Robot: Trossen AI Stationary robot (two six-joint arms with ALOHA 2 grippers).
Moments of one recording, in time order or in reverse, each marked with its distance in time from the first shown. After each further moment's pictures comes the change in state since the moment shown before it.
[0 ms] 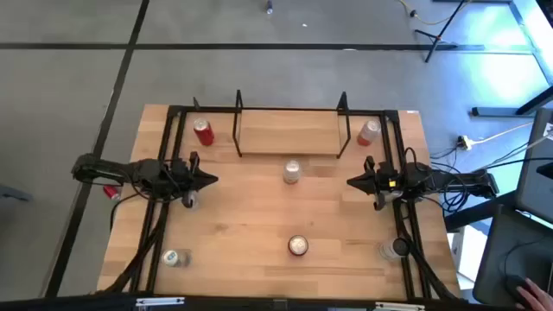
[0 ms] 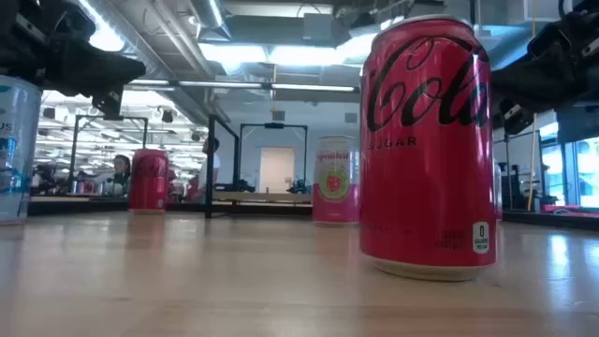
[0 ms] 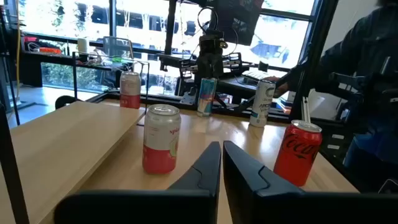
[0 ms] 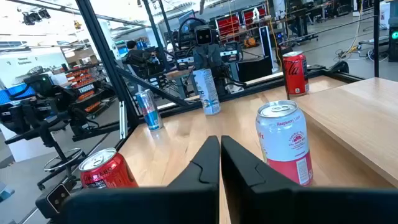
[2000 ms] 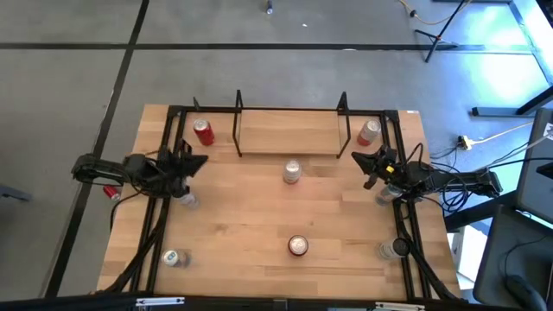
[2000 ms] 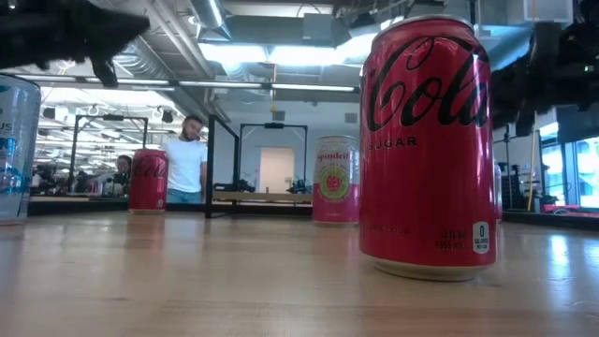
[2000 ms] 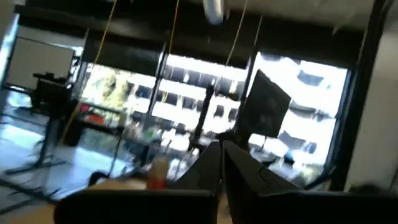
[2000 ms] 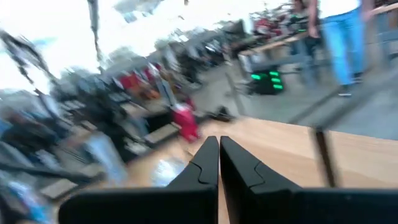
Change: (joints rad) left arm 0.002 0.000 0.000 0.417 -0.197 0.023; right arm 0.000 0.057 -0.001 0.175 0.488 0.062
